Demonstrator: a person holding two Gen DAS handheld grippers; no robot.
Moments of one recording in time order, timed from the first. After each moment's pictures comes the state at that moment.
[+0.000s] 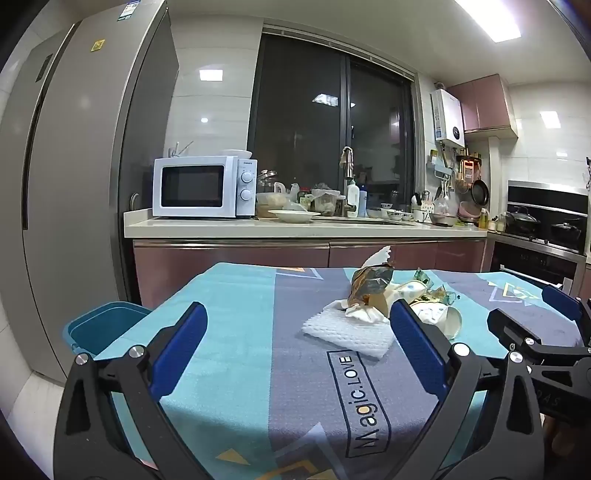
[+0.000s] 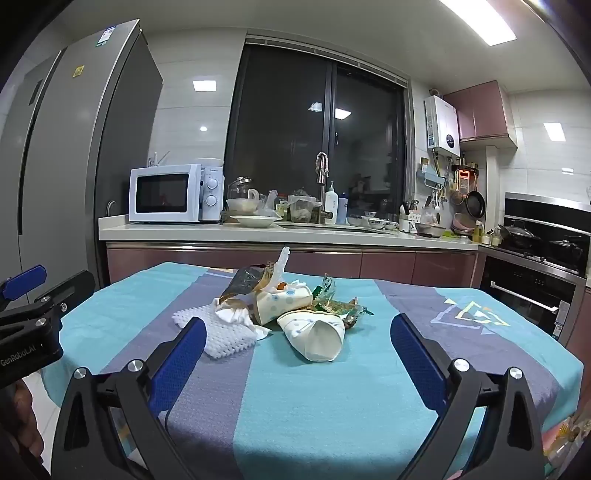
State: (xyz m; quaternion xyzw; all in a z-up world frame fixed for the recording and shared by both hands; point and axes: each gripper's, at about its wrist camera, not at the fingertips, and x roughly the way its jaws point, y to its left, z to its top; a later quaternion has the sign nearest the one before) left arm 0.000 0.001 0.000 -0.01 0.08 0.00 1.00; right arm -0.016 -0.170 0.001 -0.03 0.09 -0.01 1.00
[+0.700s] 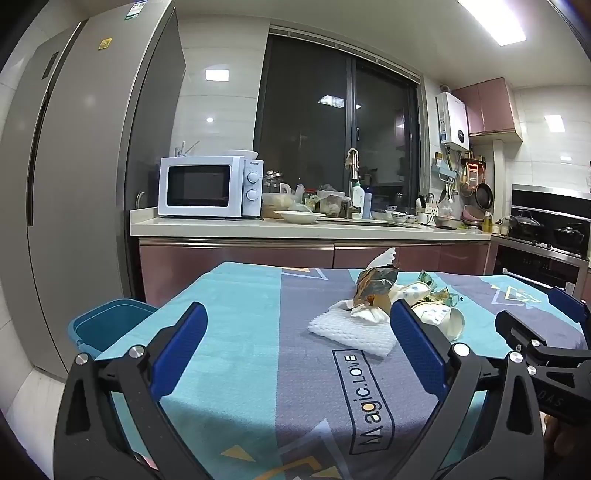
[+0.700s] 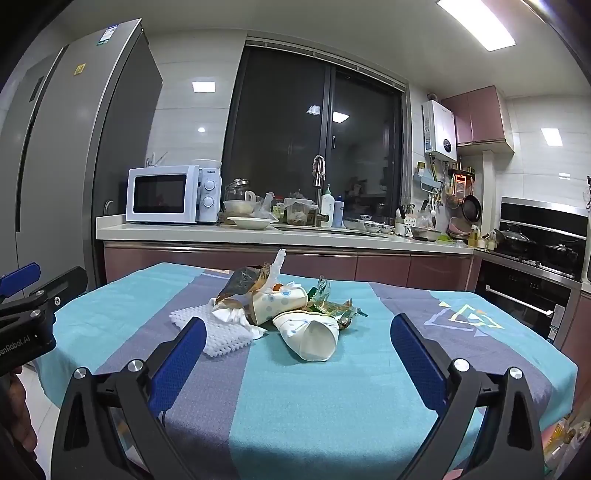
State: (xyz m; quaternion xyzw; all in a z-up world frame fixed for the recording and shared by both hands) left arm -0.011 0.007 0.003 -0.02 0.08 0.01 1.00; right arm -0.018 -0.173 -0.001 -0.04 0.09 -0.02 0.99
